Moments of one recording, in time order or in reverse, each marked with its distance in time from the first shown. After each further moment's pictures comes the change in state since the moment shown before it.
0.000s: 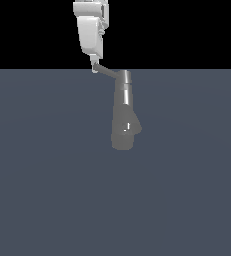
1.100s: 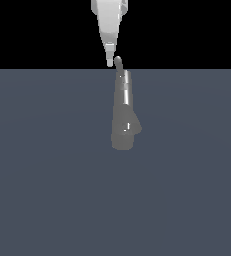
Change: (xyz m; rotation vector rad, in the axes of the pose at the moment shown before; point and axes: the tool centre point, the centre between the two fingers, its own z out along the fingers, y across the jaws) arm 0.049 0.049 -0.018 -0.010 -0.001 -0.024
